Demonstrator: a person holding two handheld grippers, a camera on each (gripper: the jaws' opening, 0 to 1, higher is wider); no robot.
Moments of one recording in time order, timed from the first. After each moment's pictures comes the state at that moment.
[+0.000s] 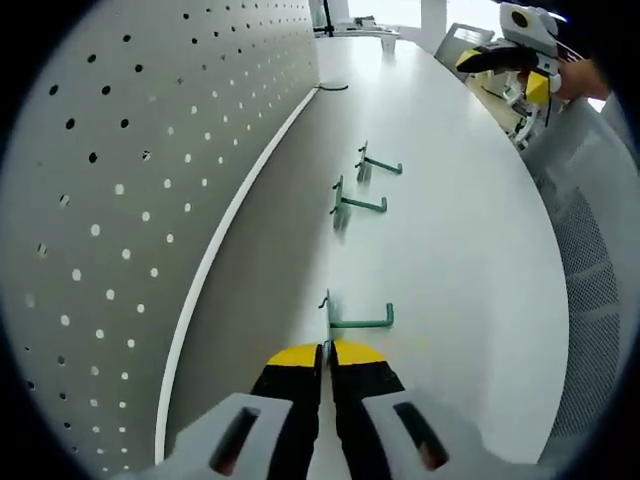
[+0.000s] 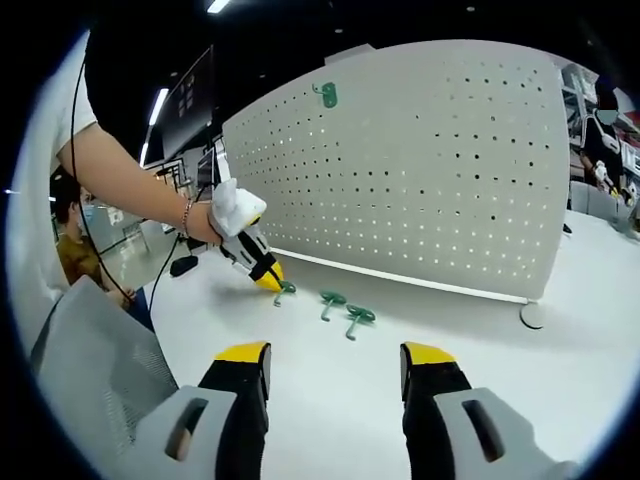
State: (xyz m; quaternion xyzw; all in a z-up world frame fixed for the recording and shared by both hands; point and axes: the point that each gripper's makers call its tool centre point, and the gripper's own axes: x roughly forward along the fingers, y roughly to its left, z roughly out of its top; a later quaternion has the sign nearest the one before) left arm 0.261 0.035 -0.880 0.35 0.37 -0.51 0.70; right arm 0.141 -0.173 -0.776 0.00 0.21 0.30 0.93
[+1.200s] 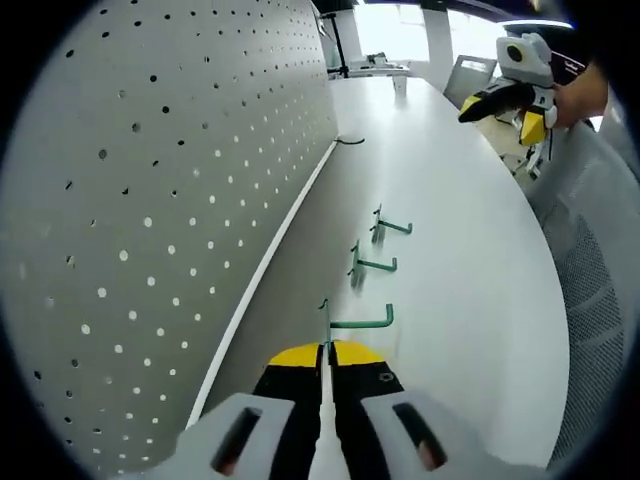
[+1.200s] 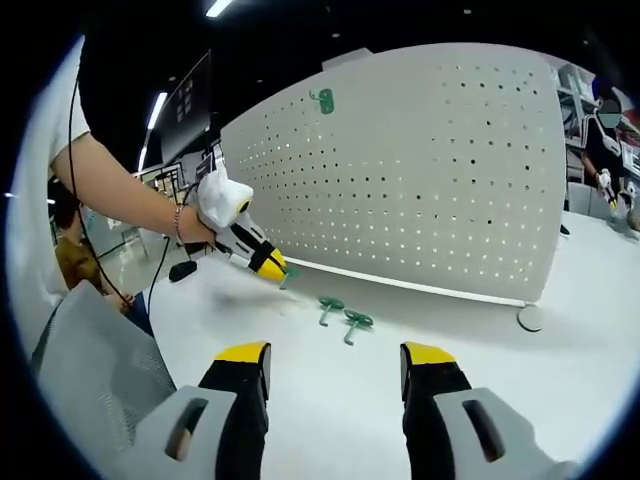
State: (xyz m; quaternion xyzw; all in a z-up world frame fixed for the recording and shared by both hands) left arm 0.272 0.016 -0.836 0.31 0.28 -0.50 0.76; right arm 0.142 -0.175 -0.771 0.00 0.20 0.30 0.93
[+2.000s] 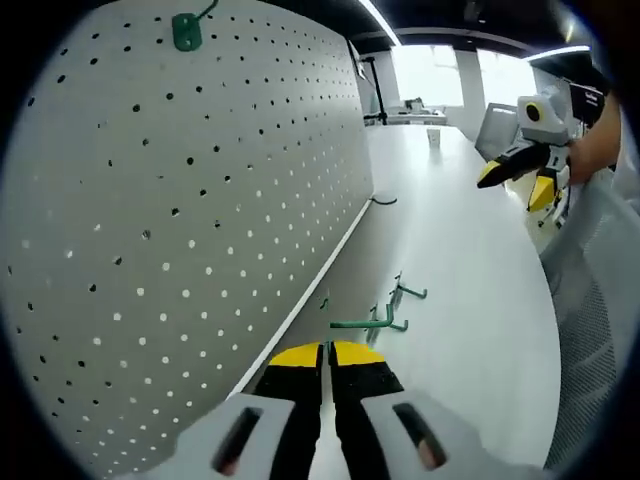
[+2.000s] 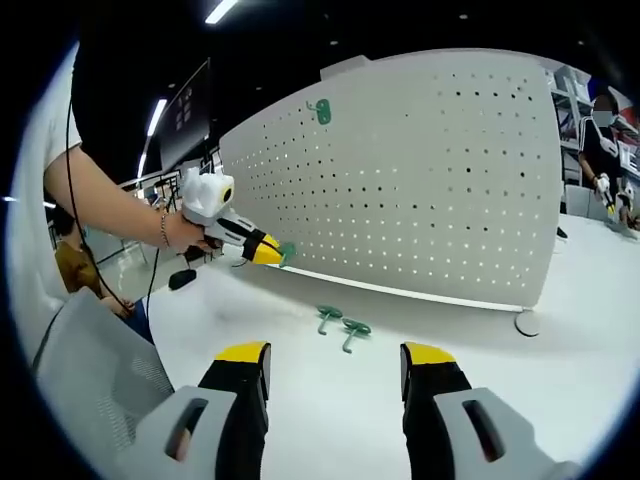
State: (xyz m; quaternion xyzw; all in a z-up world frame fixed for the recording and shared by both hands) left arm 0.275 0.007 -0.782 0.22 0.21 -0.46 0.84; right arm 0.144 -0.177 -0.763 0.01 0.19 0.29 0.94
